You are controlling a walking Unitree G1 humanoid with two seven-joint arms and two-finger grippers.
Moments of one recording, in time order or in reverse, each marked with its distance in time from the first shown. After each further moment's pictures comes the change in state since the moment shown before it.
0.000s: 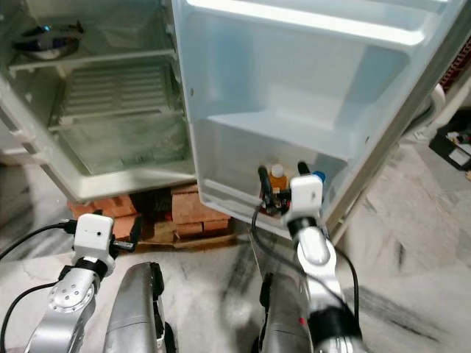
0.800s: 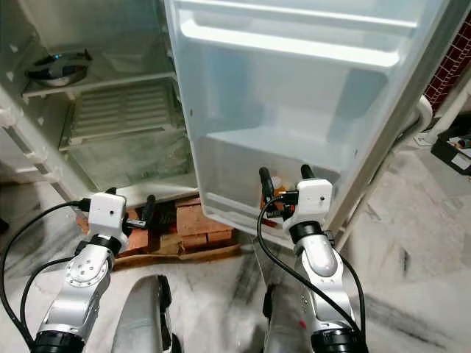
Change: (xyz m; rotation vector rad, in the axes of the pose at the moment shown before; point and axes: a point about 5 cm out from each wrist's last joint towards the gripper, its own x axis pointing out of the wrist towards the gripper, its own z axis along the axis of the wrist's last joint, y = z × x) left arm 0.029 -0.010 0.023 -0.010 -0.115 -0.038; right arm -0.003 0.002 0.024 0.065 0.015 0.013
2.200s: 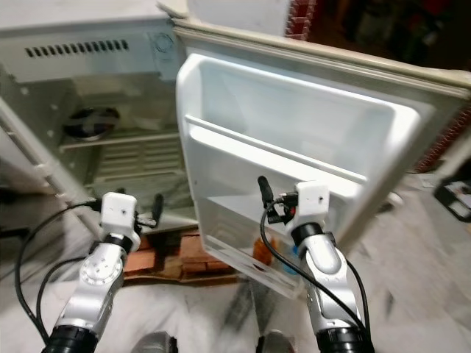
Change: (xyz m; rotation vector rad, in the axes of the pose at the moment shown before) left arm 0.005 -0.014 -0.008 -0.009 0.018 0.016; right arm -0.003 0.000 -0.014 0.047 0.116 0.054
